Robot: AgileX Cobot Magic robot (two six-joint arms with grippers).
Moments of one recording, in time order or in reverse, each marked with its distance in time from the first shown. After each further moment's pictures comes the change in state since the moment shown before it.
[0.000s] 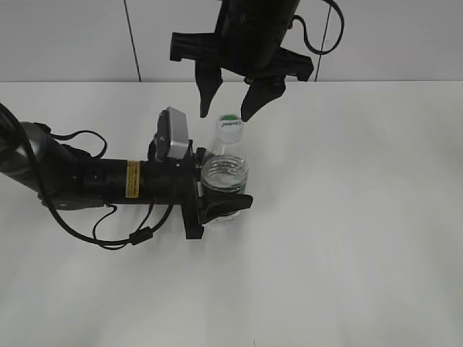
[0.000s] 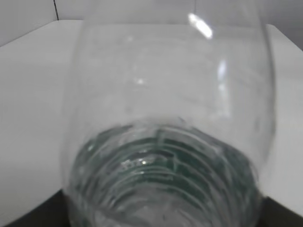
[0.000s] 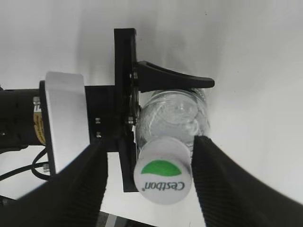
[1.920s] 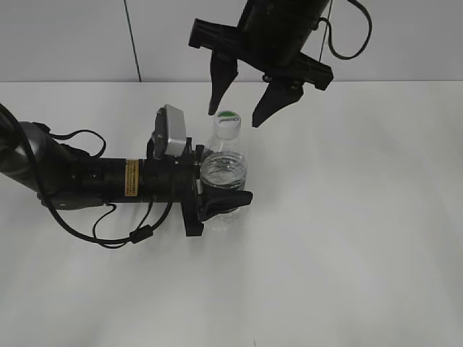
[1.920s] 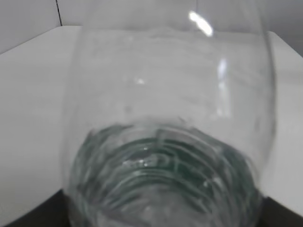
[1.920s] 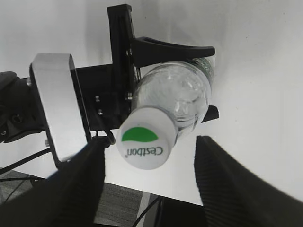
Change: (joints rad) left arm 0.003 0.000 0.000 -0.010 -0.019 0.000; right arm -0.070 -0.066 0.092 0.143 -0.002 0.015
